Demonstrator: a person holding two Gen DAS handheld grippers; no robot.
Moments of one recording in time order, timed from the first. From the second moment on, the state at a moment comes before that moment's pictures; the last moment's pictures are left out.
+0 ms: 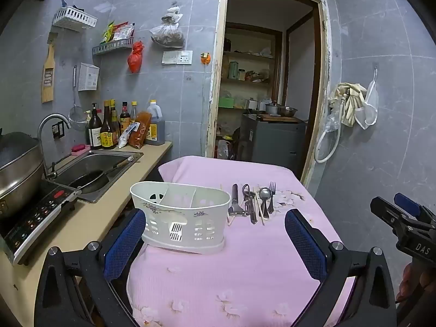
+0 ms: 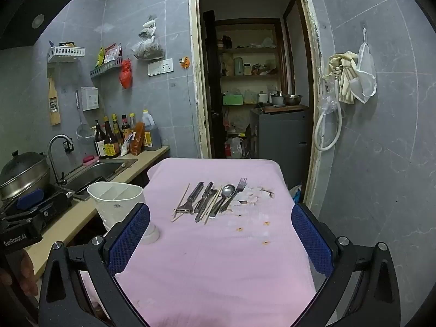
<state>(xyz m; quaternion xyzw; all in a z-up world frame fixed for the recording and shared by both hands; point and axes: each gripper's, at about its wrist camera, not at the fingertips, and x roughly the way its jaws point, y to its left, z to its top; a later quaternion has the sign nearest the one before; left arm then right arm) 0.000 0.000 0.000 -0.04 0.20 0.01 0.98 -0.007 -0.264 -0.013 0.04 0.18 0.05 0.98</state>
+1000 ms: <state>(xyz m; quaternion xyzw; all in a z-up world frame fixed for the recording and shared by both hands) -0.002 0.011 -0.004 -0.05 0.20 0.01 0.98 -0.006 -0.248 -0.017 0.03 0.18 0.07 0.98</state>
